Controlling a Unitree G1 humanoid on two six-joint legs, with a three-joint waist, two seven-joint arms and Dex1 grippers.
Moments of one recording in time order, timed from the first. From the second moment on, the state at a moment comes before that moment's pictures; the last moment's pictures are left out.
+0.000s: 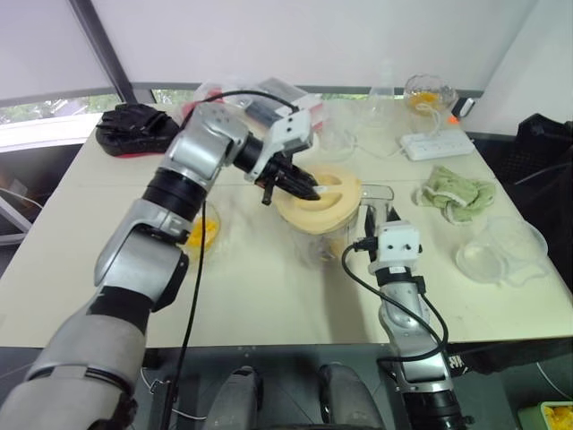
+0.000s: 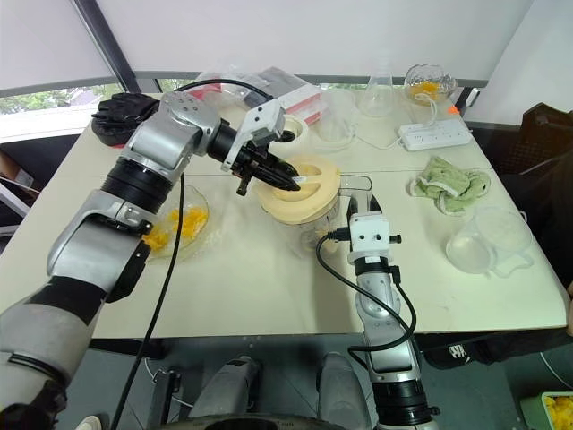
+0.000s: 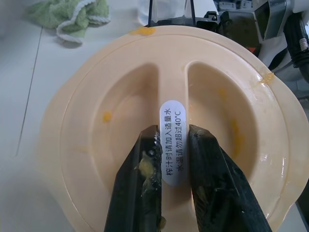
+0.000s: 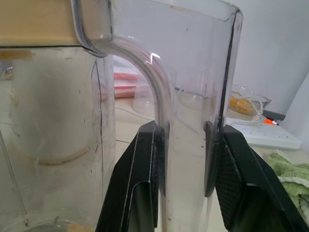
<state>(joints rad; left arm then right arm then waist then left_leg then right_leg) -1.26 0.37 -0.38 0.67 -0.08 0.38 -1.48 -0.02 -0.07 0.06 -0.21 -0.22 -0.01 -0.12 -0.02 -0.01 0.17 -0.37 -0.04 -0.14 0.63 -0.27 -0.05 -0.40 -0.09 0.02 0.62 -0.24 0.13</state>
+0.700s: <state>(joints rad) -1.23 0.32 -0.12 0.68 -0.22 0.46 -1.29 -0.02 -0.07 0.05 -0.20 -0.19 -0.03 -0.12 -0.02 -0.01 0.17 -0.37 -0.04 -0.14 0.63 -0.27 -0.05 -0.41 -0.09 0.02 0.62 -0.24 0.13</state>
